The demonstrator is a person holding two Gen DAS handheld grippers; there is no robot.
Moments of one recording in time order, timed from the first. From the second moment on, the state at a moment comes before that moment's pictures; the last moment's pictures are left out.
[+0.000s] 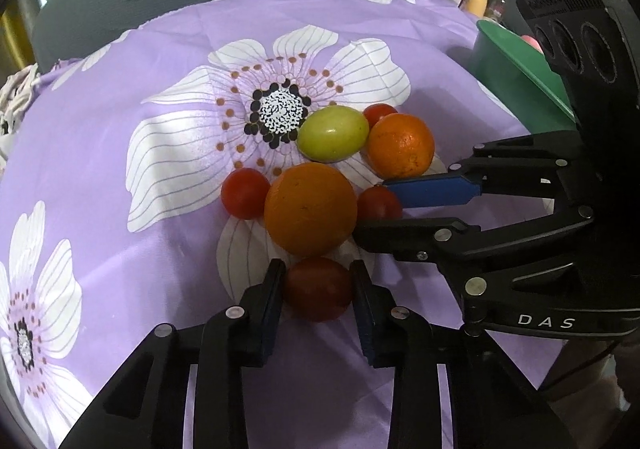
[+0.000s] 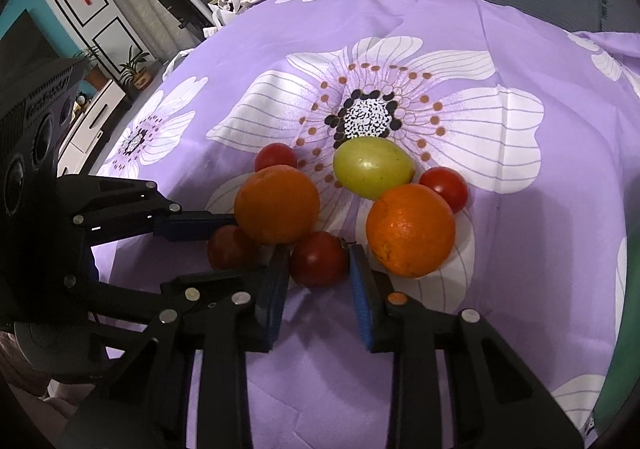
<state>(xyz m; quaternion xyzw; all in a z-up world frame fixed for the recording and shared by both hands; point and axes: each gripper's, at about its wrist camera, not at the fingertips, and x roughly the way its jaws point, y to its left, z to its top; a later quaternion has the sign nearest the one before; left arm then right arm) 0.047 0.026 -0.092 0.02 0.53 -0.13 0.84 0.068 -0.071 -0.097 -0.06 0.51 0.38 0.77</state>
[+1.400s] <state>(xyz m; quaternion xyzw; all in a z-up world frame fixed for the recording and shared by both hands) 0.050 -0.050 -0.020 0.03 0.49 -0.21 0.85 0.021 -0.210 -0.024 0.02 0.38 0.27 0.89</state>
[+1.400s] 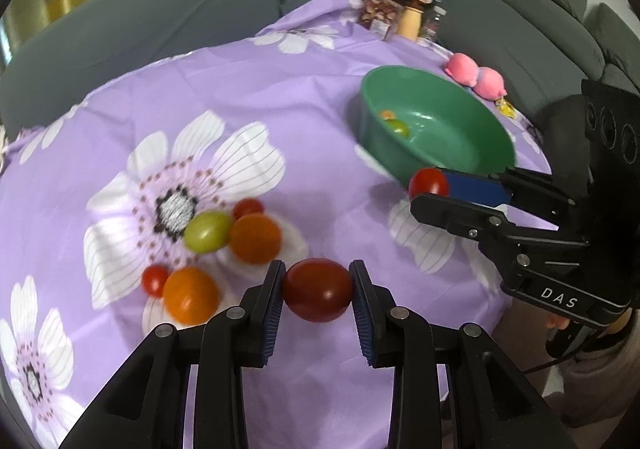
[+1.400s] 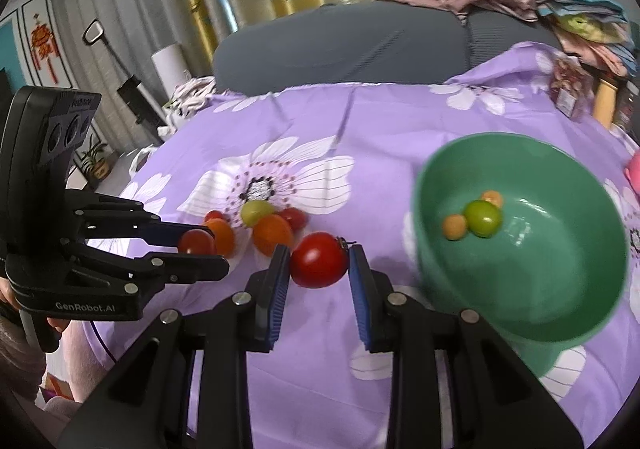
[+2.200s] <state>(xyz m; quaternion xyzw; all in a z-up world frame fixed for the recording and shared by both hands) 0.104 -0.152 0.007 0.05 0.47 -0.30 0.83 0.028 -0.291 -0.025 0.06 0.36 0.18 0.91</state>
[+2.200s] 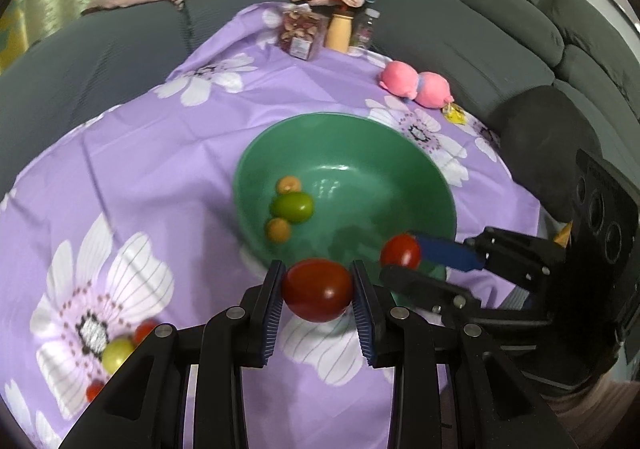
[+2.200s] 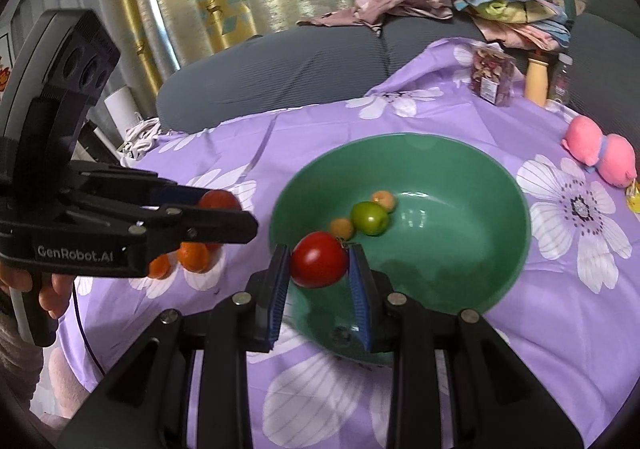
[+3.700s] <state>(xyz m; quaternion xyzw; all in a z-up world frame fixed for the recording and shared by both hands) 0.073 -0.079 -0.008 0.02 0.49 -0.17 0.86 0.005 -0.279 -0.020 0.06 0.36 0.18 0.91</state>
